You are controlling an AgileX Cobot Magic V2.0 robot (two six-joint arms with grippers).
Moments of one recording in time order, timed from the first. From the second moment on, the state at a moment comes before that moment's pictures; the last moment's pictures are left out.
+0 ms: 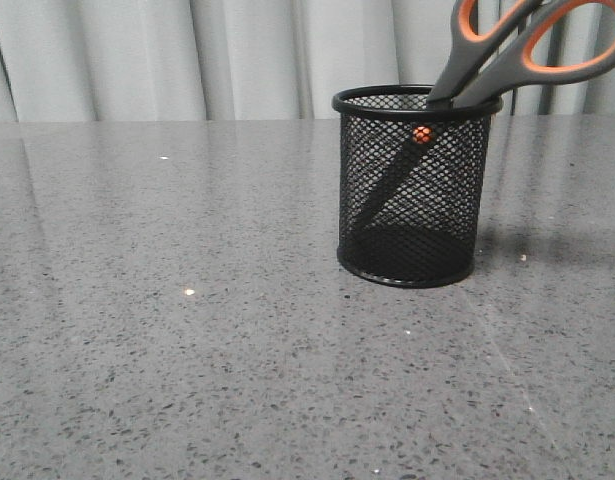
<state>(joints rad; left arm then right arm) -1.00 0.11 -0.25 0.93 0.43 -0.92 0.21 0.02 -0.28 0.42 0.38 -0.30</state>
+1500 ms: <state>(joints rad) -0.03 0.06 0.00 -0.02 -0.04 -0.08 0.21 0.02 -0.28 0.42 0.38 -0.30</state>
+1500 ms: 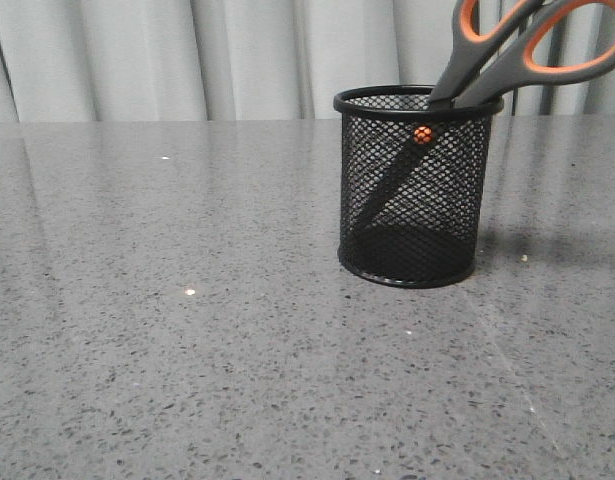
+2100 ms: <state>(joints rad) -0.01 0.00 0.00 -0.04 0.08 -0.08 0.21 0.02 -0.28 0.42 0.38 -0.30</state>
